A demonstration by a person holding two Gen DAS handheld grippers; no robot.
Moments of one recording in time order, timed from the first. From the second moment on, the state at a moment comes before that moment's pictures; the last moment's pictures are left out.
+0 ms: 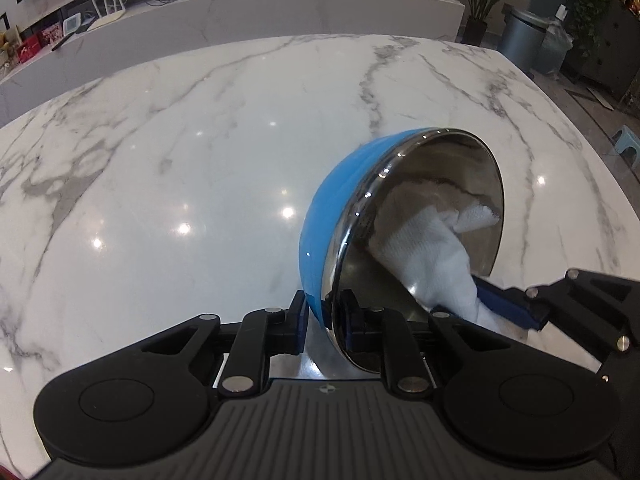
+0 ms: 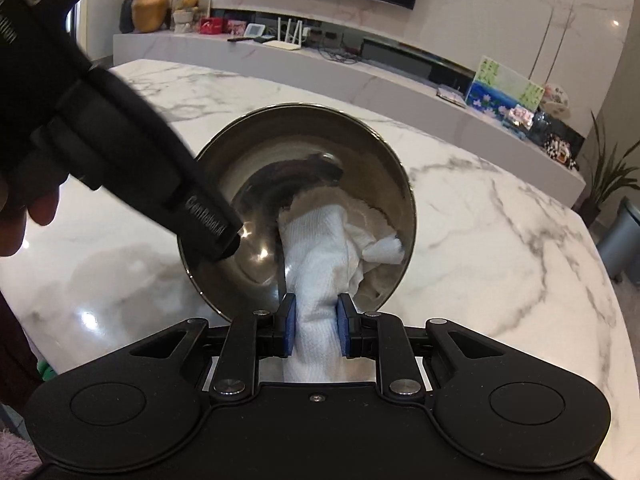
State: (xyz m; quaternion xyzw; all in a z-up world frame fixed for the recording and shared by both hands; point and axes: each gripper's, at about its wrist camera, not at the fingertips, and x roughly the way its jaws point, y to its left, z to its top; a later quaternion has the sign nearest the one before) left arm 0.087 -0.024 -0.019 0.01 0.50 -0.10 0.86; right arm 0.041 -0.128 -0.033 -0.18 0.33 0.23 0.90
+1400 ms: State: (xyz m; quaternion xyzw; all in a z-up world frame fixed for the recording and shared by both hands) left arm 0.093 -0.010 -0.017 0.01 0.50 -0.11 0.86; right arm 0.043 -0.133 -0.031 -0.16 0.35 0.22 0.90
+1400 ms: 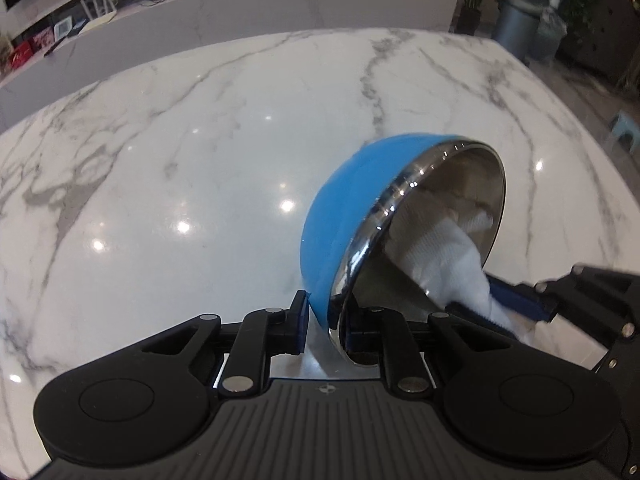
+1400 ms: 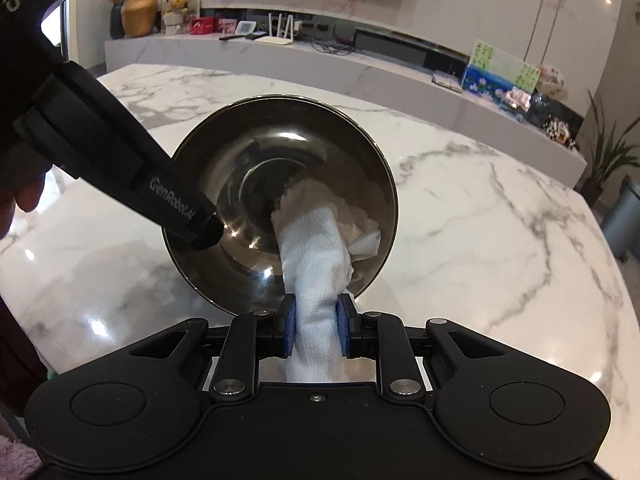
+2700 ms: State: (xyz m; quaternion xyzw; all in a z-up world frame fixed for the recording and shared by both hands) left arm 0.086 -0.007 -0.015 0.03 0.55 -0.15 0.82; right arm 0.041 -0.125 -0.019 -0.16 0.36 0.27 0.88
